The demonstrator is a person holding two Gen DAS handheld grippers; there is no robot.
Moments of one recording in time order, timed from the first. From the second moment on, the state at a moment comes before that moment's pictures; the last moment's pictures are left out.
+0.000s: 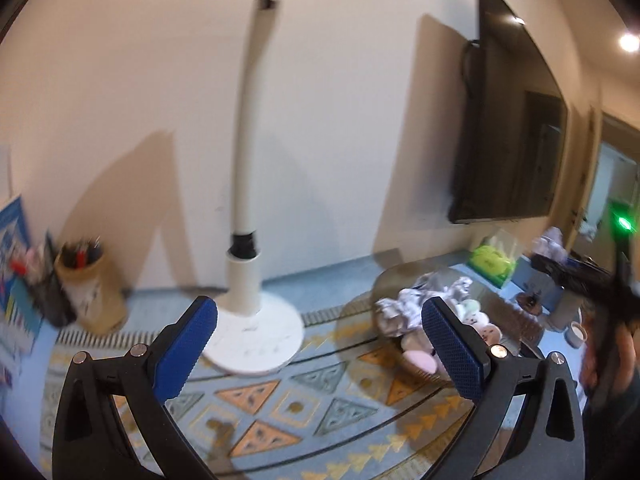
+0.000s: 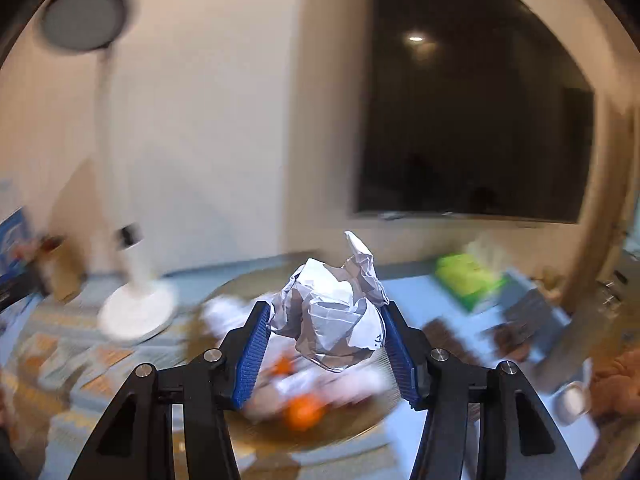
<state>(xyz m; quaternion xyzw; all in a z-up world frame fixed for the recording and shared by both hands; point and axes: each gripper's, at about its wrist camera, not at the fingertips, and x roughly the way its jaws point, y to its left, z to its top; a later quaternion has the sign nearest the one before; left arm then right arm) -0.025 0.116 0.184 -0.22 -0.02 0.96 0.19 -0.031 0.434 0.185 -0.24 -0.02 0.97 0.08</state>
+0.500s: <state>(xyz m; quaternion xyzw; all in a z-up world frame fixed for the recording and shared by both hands) -0.015 0.068 0.181 -0.25 -0.01 0.96 0.13 -0.119 0.524 0.148 -0.36 0.14 0.92 0.01</state>
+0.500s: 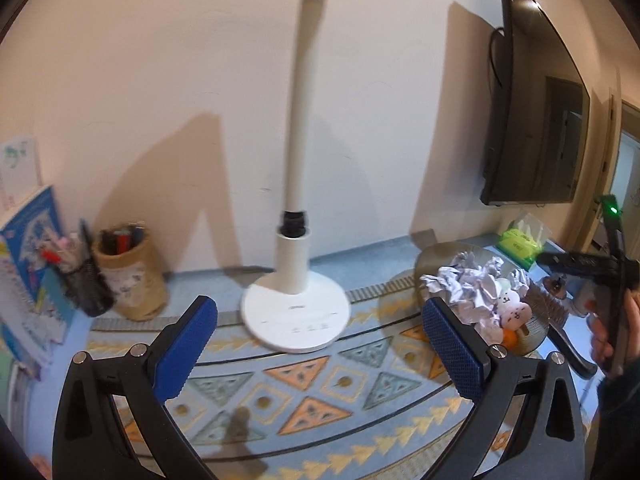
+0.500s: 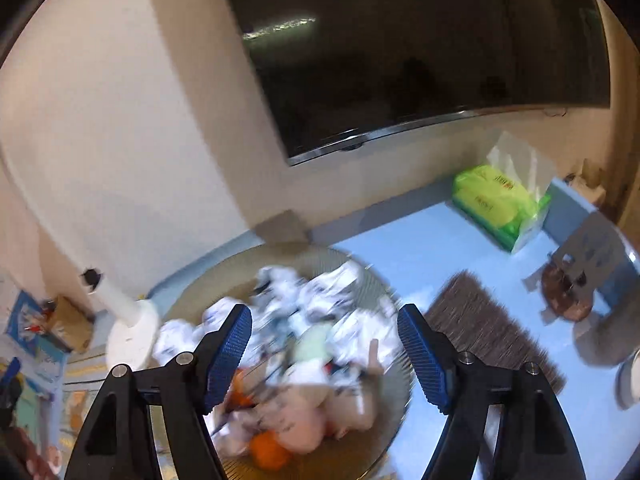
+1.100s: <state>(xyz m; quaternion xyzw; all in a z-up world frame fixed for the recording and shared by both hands) 0.046 0.028 0.079 -0.32 0.06 0.94 0.01 -0.010 0.271 0.069 -0.45 0.02 0.88 -0.11</state>
